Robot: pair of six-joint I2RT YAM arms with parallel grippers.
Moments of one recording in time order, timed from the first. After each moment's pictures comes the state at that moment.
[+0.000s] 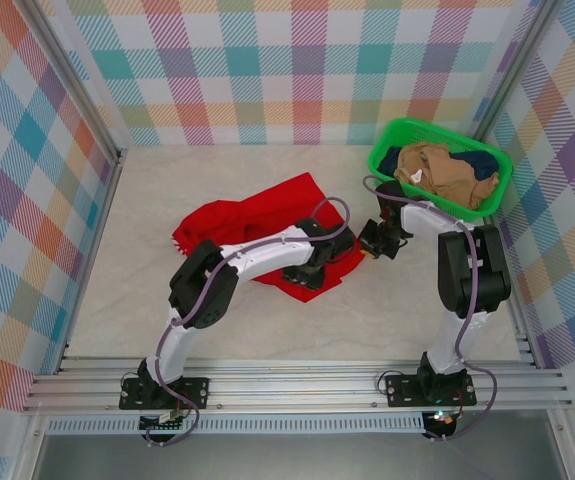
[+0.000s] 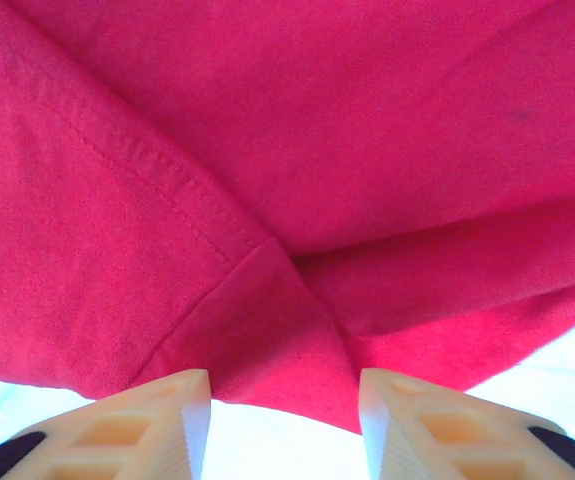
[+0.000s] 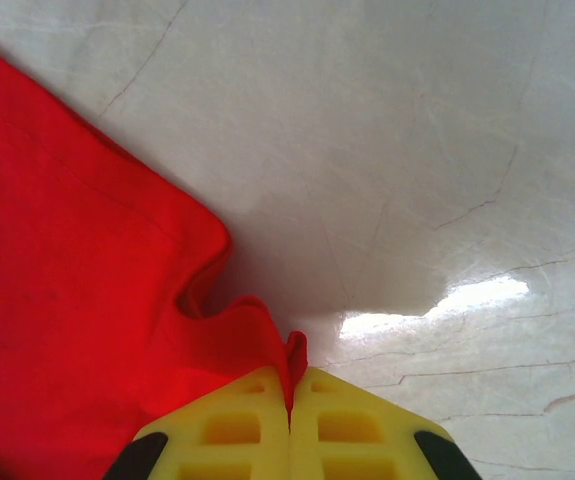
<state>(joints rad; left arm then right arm) -0.95 2.16 1.73 -1.17 -0.24 -0.64 0.22 1.84 1.21 -0.73 -0.25 0.73</state>
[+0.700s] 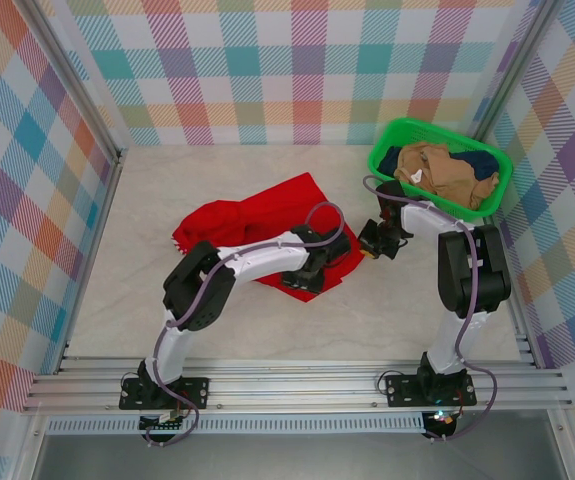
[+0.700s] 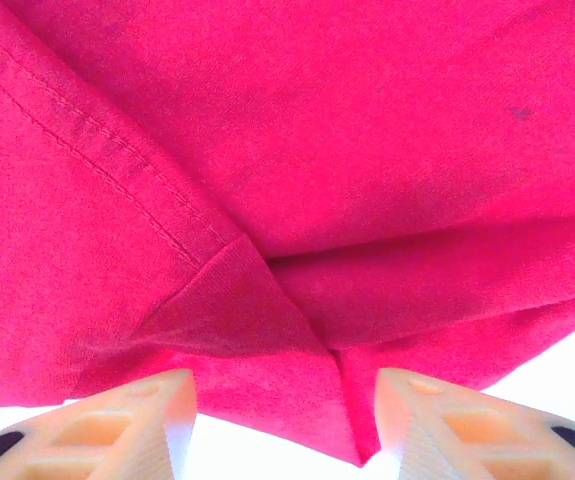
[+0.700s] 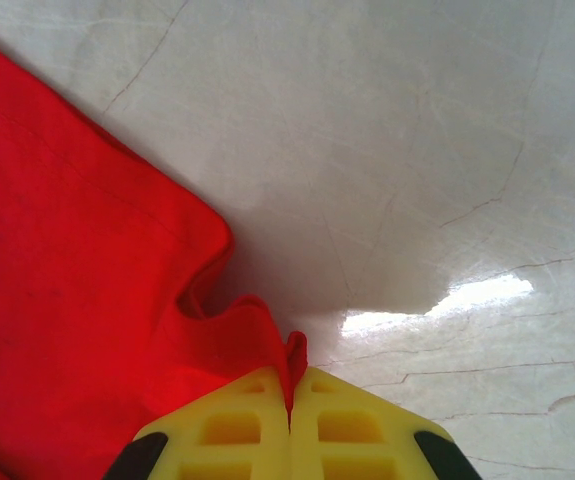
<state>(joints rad) -0.95 2.10 1.63 -1.03 -0.19 -0.73 0.22 1.84 1.21 -0.73 -0.26 0.73</state>
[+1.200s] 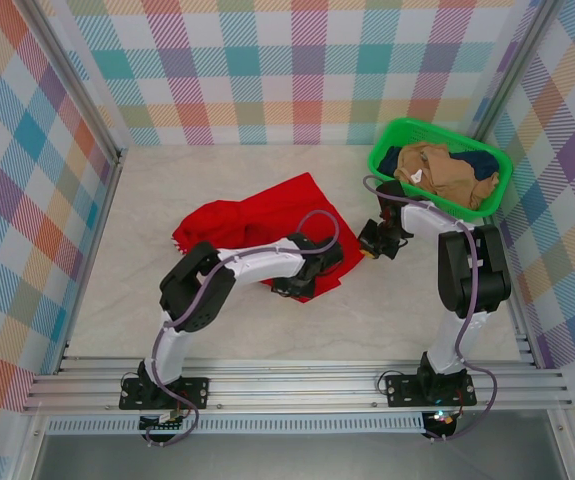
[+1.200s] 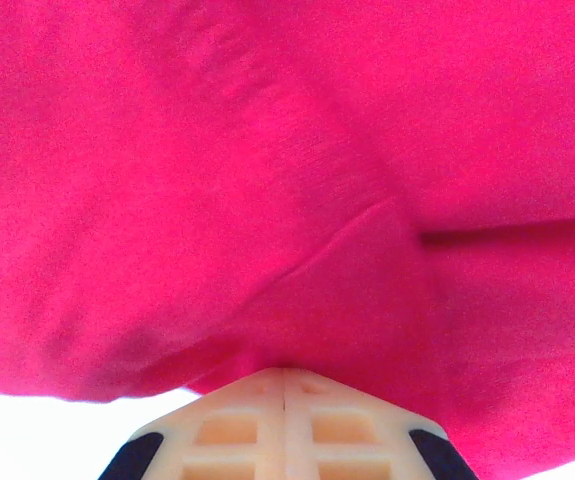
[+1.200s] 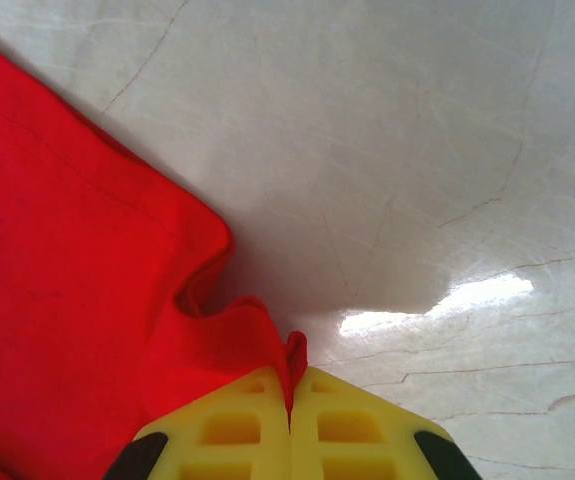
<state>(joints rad) -0.94 2.06 1.49 -1.02 -0.27 -0.76 0.22 1.84 1.21 -0.73 -0.26 0.73</state>
